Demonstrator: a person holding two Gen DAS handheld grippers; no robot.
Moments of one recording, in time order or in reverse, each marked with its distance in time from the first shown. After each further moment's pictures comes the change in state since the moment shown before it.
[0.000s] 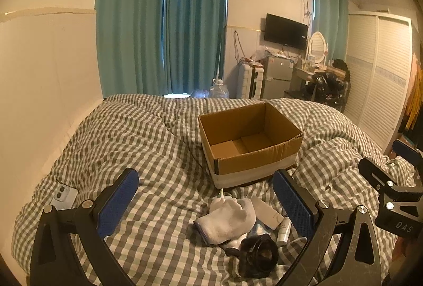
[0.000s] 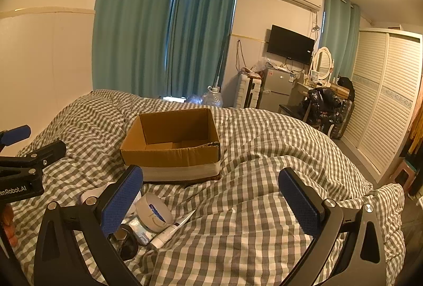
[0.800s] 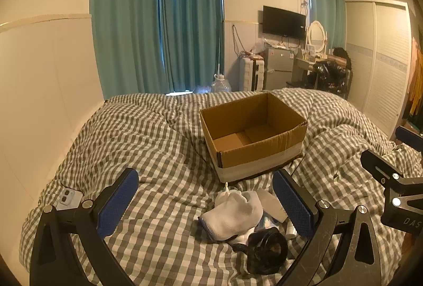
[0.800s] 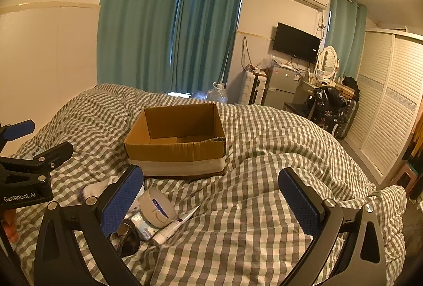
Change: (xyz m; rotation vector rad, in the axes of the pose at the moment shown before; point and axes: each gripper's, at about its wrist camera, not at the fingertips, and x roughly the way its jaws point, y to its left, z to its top) left arm 0.013 -0.008 -0.010 0.064 0.031 0.029; right arm 0.008 0.004 -0.009 -0.026 0.023 0.019
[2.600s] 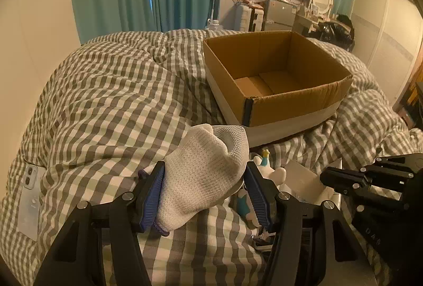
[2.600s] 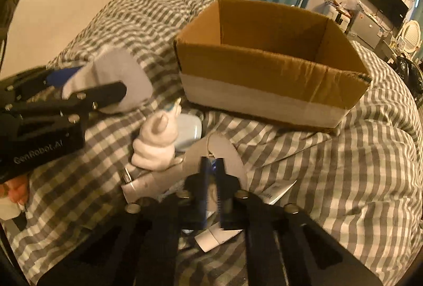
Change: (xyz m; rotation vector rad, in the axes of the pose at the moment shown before) left arm 0.129 0.029 -0.029 -0.047 0.298 -0.115; right arm 0.161 0.079 -0.039 -0.193 0.474 0.334
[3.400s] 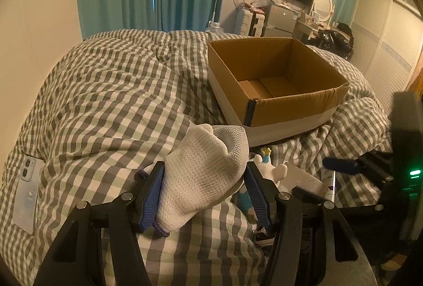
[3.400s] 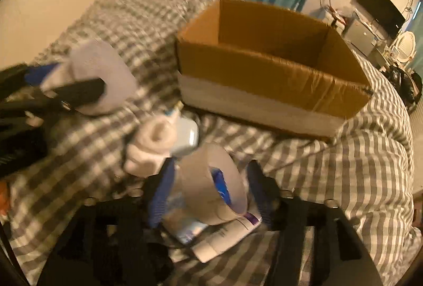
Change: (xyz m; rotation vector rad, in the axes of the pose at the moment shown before) left arm -0.009 0.009 -0.004 -0.040 -0.008 -0.028; right arm 0.036 0.012 0.002 -0.063 0.076 -0.102
